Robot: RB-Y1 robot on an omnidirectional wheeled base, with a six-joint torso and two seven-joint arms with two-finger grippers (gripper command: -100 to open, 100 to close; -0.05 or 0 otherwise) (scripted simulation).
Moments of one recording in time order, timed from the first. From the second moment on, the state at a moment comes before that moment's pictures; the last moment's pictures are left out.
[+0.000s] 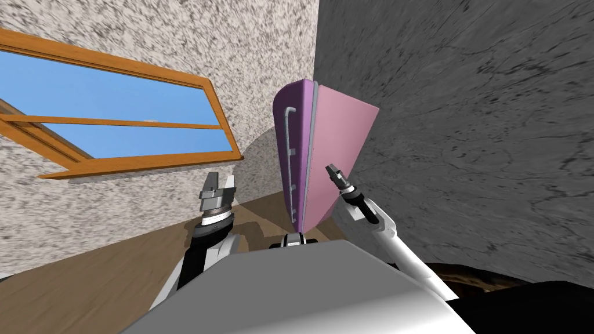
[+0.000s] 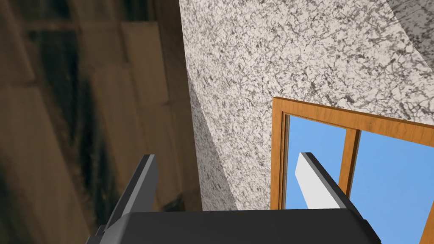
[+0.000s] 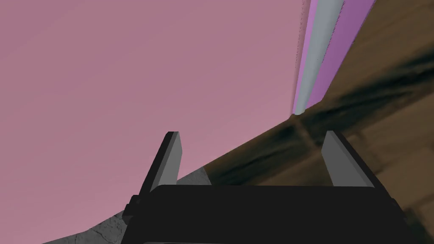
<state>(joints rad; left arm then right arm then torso) 0.47 0.02 0.07 -2.31 -0.04 -0.60 -0.07 0.18 -0.59 -0.07 -2.04 0.04 -0.61 0.41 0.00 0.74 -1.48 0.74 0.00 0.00</state>
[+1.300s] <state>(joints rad) 0.47 0.02 0.07 -2.31 -0.04 -0.60 -0.07 0.01 -0.91 -0.12 -1.88 0.05 -0.67 0.68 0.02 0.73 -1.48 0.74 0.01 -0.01</state>
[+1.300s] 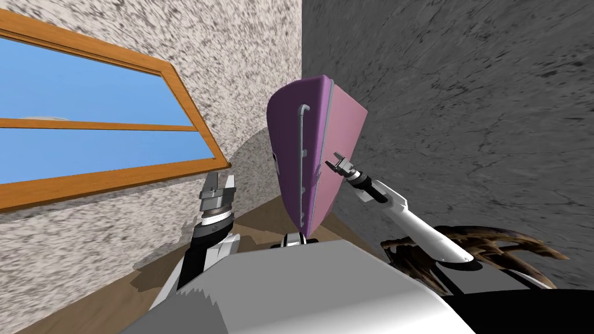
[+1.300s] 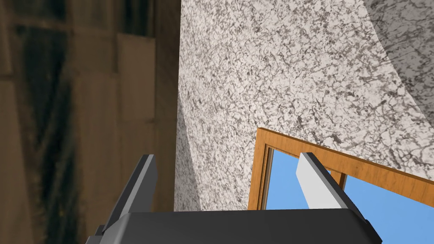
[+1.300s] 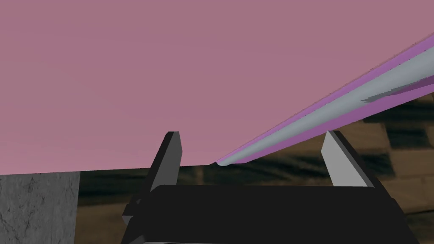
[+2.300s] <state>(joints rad) 0.47 0.02 0.07 -2.31 -0.04 -0.60 -0.07 -0.12 -1.14 -0.14 -1.74 0.06 -0.72 0.87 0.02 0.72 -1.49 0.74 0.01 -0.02</state>
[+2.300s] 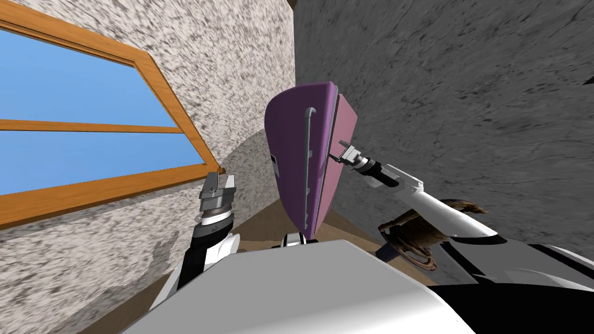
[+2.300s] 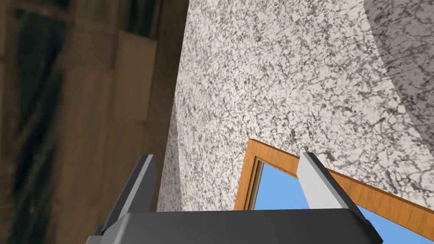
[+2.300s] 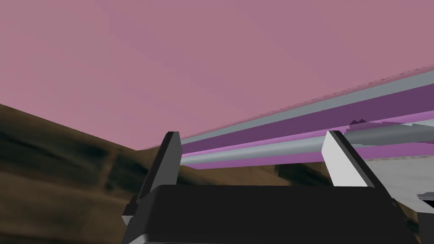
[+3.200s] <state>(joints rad) 0.47 0.02 0.07 -2.31 -0.04 -0.60 -0.07 -0.24 -1.34 -0.17 -1.61 0.06 -0.74 1.03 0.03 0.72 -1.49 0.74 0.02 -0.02</state>
